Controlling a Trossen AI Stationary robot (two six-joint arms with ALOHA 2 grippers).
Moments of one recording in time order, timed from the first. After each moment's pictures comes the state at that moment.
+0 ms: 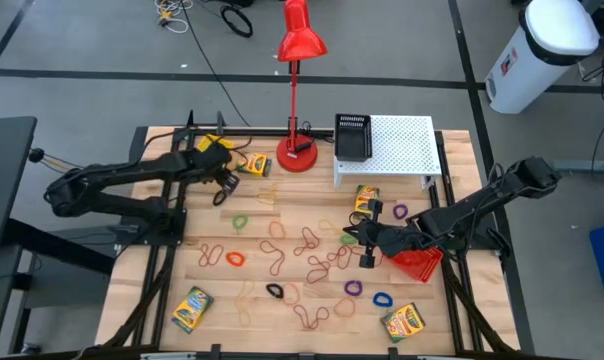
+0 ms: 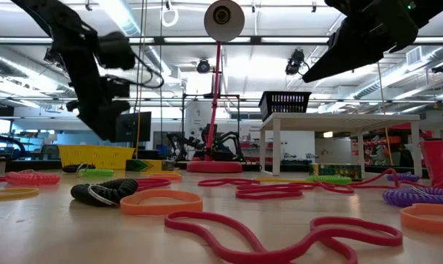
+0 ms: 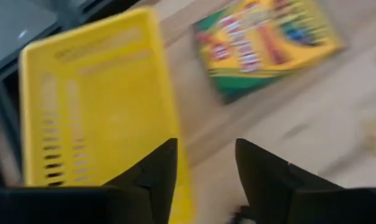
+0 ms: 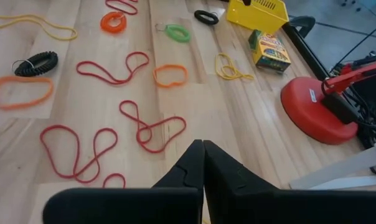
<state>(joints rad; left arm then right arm) 0.56 1.09 0.57 -0.55 -0.41 -0.31 0.41 1.26 0.68 -0.11 0.59 0.13</state>
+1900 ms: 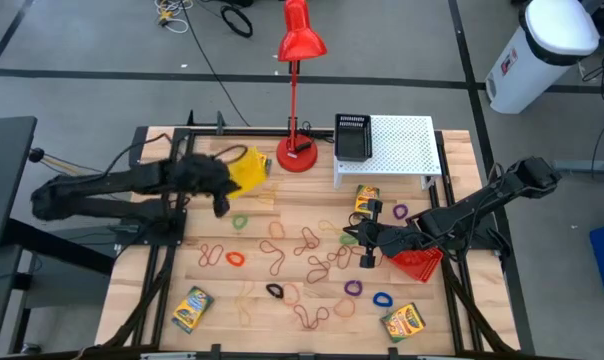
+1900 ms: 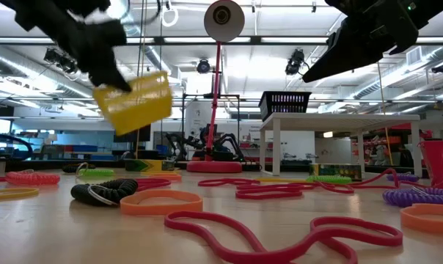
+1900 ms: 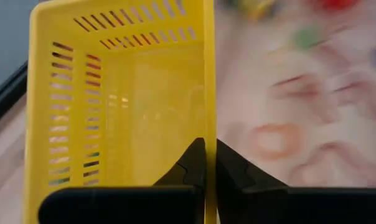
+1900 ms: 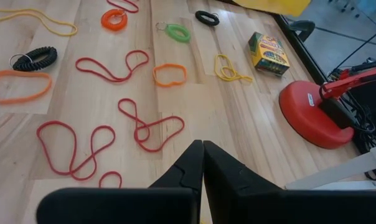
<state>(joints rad) 0.20 0.75 0.57 -0.45 -0.10 -0.10 0.41 1.26 0.68 -0.11 0.60 0.10</state>
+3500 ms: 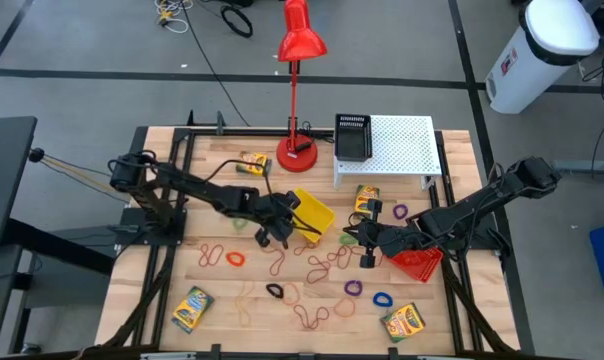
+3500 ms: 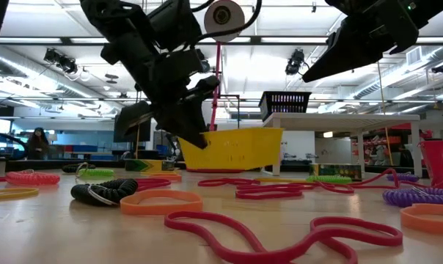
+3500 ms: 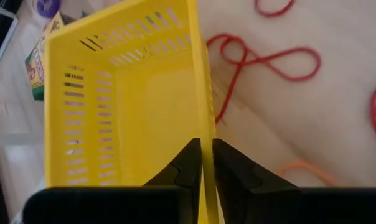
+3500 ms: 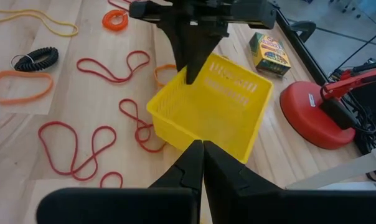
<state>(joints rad) -0.04 1.68 0.87 -0.03 -0.10 0.87 0.41 1.26 0.68 -0.10 0.59 0.10</state>
